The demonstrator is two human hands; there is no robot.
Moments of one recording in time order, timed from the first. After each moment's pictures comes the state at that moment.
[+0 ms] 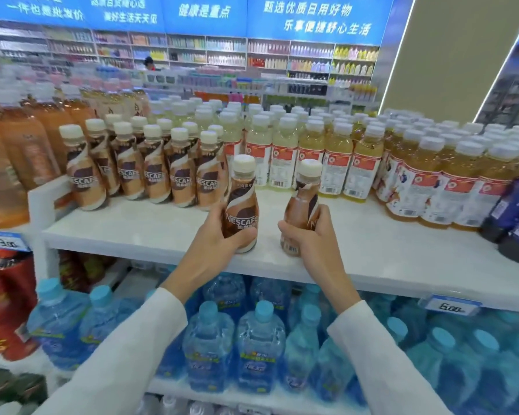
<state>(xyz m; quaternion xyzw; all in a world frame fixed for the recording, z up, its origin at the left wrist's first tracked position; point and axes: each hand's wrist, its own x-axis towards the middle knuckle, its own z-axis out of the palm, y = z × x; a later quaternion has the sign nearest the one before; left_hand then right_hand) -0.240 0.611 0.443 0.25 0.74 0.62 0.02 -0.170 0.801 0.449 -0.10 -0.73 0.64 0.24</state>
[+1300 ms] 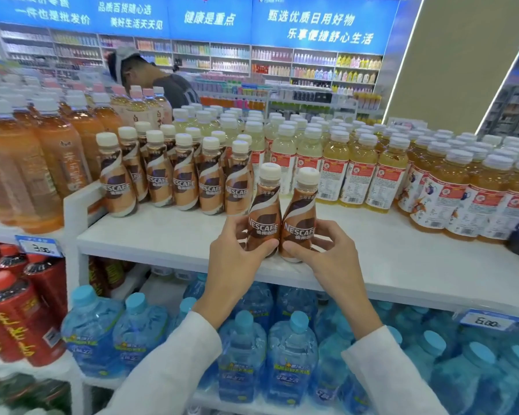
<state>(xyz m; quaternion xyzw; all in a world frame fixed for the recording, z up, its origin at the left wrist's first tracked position) -0.229 0.594 0.437 0.17 0.76 0.62 -0.11 -0.169 0.767 0.446 -0.11 -0.78 0.55 0.28</state>
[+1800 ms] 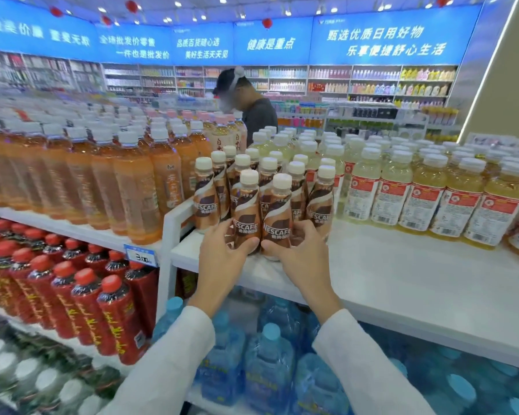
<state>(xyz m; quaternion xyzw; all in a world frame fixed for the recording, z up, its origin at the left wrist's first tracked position) -0.310 0.457 0.443 0.06 0.82 0.54 -0.20 -0.280 0.613 0.455 -0.04 -0.80 0.55 0.25</state>
